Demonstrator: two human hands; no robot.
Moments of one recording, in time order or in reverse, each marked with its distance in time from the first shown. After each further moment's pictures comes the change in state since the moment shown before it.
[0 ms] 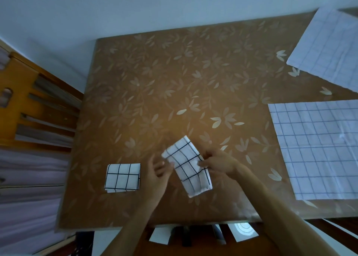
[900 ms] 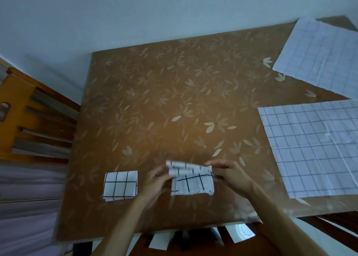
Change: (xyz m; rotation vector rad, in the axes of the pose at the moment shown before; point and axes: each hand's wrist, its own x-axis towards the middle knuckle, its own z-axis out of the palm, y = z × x) left_hand -0.004 0.035 -0.005 -0.144 -0.319 -0.141; right_hand -0.041 0.046 -0.005 0.598 0.077 -0.157
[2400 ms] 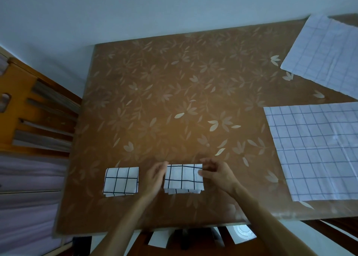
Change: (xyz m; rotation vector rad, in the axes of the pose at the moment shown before) left_hand 0.015 -0.022 -0.014 0.339 0.151 0.151; right_hand 0.032 0.030 0.019 -0.365 0.140 -0.024
